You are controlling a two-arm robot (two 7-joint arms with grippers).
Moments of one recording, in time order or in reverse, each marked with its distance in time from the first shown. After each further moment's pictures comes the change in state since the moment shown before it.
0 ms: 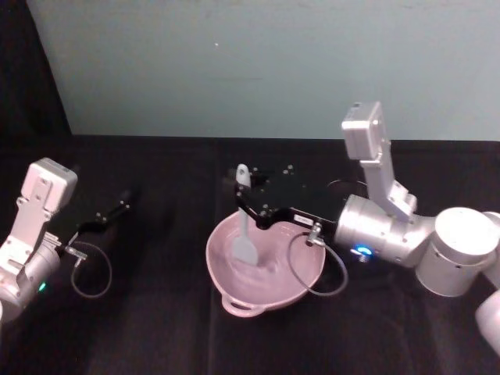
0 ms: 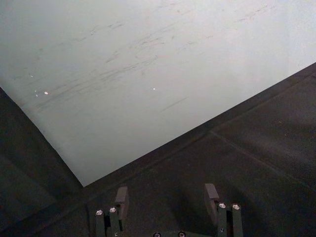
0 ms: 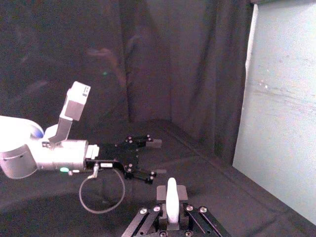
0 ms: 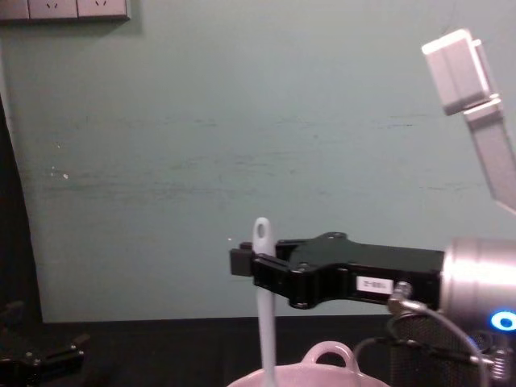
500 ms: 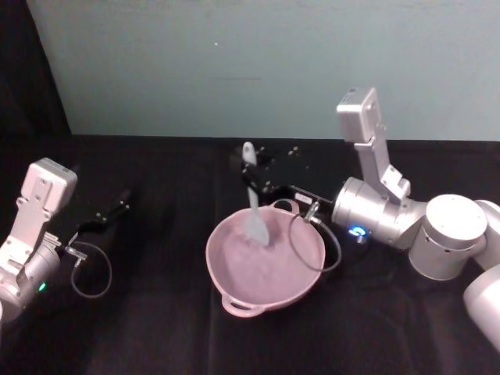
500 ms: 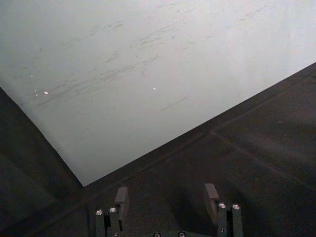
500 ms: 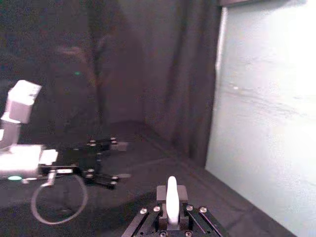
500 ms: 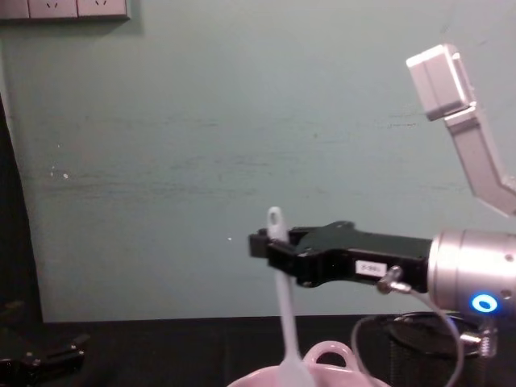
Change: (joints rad) left arm 0.000 0.000 0.000 0.000 0.000 0.000 0.000; right arm 0.063 -0.060 0.016 0.130 -0.040 -0.045 -0.052
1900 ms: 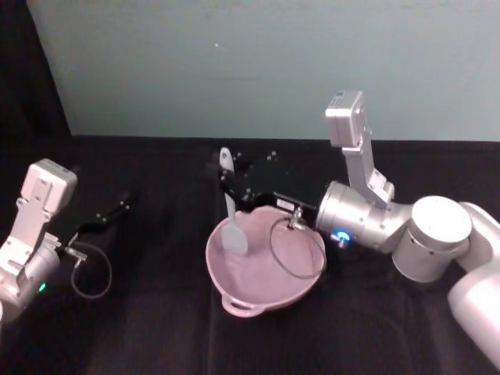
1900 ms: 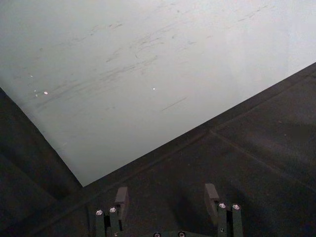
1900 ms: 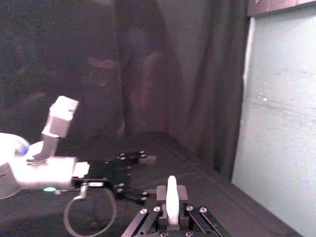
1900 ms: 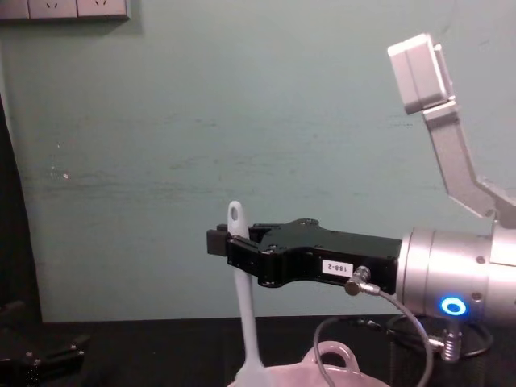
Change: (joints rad) left arm 0.000 0.000 0.000 0.000 0.000 0.000 0.000; right arm 0.004 -0.031 -0.027 0.001 0.036 -0.021 0.073
